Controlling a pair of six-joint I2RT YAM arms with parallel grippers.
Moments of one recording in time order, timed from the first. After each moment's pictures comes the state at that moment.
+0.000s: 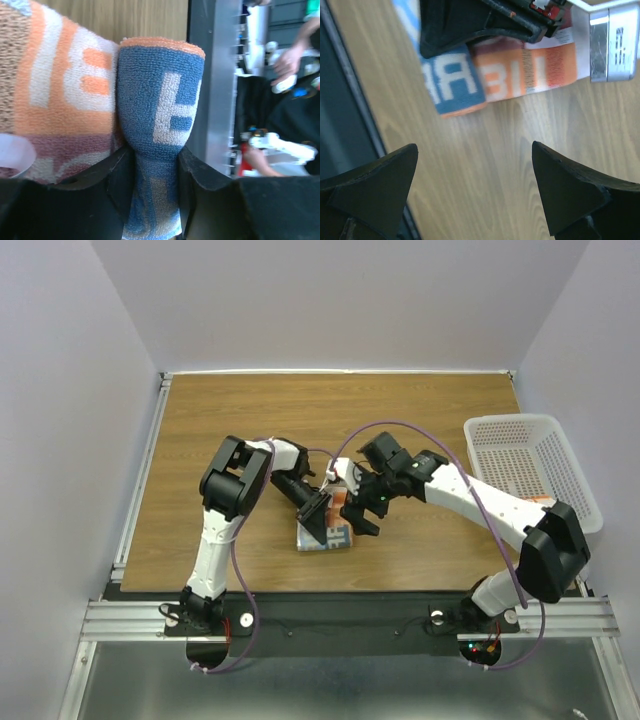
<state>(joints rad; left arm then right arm) -0.50 2.28 1.43 -1.23 1.16 0.88 0.72 1.48 1.18 -0.74 -0.41 -0.46</state>
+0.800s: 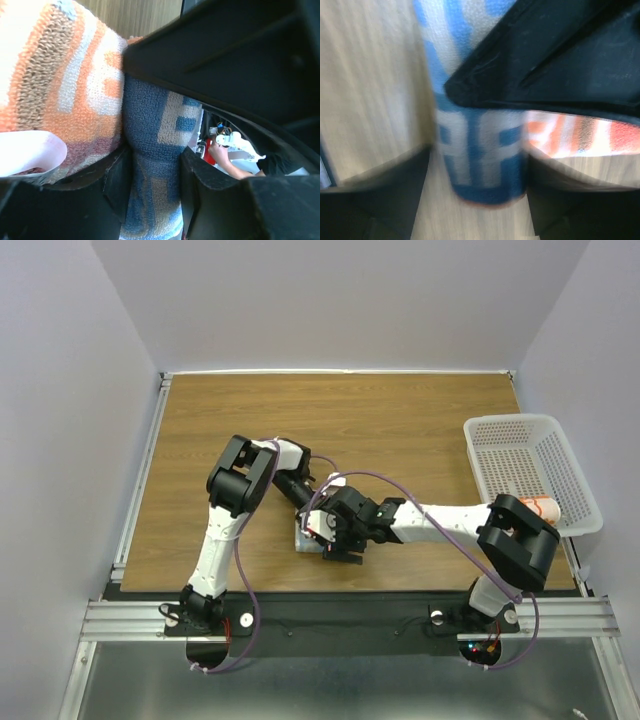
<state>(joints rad) -0.51 2.36 1.49 -1.37 1.16 0.84 1.00 1.62 0.91 -0.34 -0.19 -0.49</state>
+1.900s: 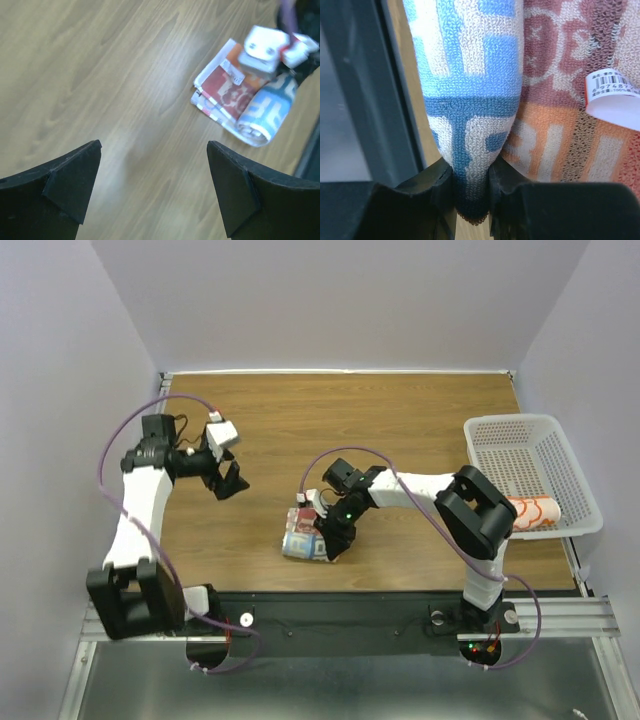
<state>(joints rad) 0.16 1.34 1.12 -0.87 0.96 0.91 0.84 1.88 1.16 -0.55 -0.70 -0.30</state>
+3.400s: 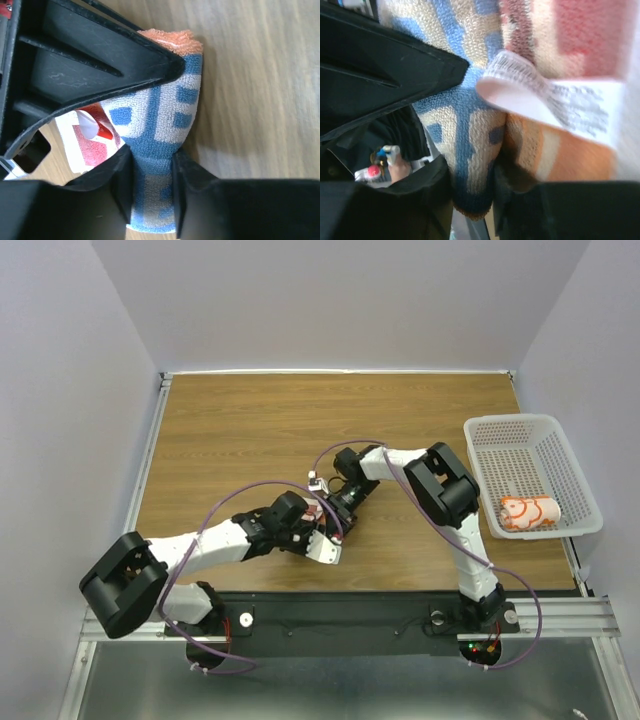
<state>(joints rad) -0.86 1.26 0.54 -0.21 0.21 1.04 0.66 2.25 1.47 -0.90 -1.14 -0.27</state>
